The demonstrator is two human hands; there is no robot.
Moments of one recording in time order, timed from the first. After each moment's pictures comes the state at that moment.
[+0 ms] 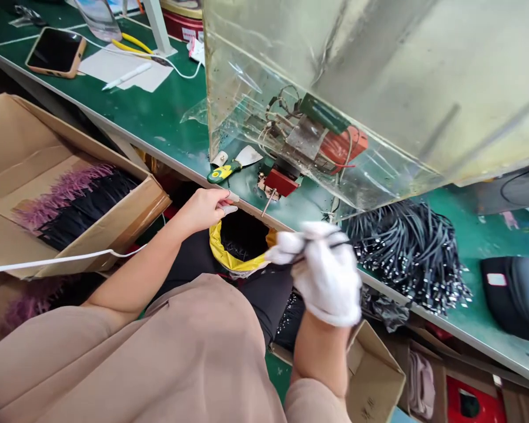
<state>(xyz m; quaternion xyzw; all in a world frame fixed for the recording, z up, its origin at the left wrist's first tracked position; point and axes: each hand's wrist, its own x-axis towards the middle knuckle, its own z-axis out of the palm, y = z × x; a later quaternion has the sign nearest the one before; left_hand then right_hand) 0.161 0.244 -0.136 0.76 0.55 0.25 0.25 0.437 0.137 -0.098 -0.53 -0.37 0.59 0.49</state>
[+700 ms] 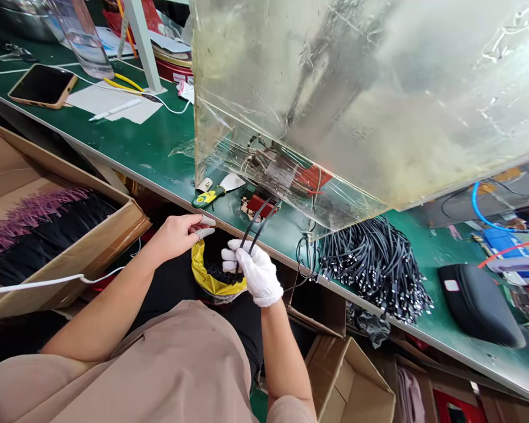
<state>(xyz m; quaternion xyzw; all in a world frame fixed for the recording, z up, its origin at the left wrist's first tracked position) 0.146 0.228 -0.126 0.74 0.57 0.26 0.23 0.370 0.174 -0.145 -0.44 -0.37 0.69 0.44</state>
